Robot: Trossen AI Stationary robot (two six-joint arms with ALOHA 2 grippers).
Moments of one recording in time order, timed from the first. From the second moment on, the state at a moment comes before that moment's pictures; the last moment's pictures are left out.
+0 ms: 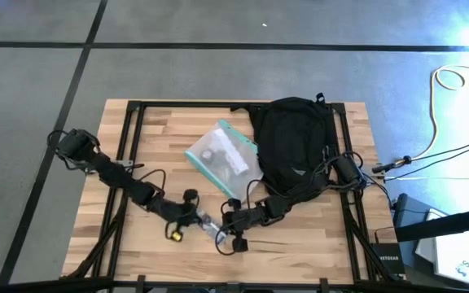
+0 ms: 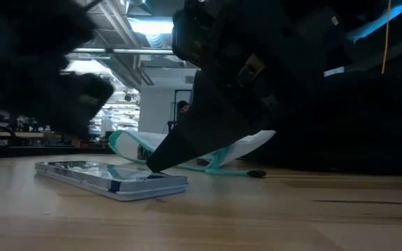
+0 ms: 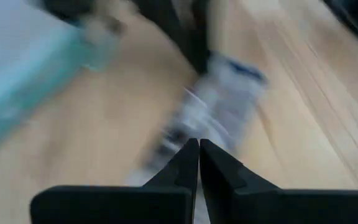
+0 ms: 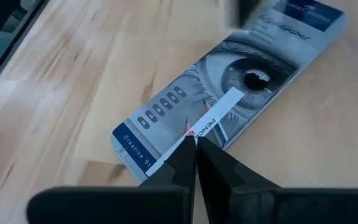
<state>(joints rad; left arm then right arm) -0.55 1.53 0.50 0.33 -0.24 -0.17 0.38 2.13 1.19 0.23 0.07 0.28</state>
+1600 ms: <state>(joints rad) -0.44 1.53 0.50 0.28 -0.33 -0.40 0.38 2.12 1.19 0.24 0.01 0.29</state>
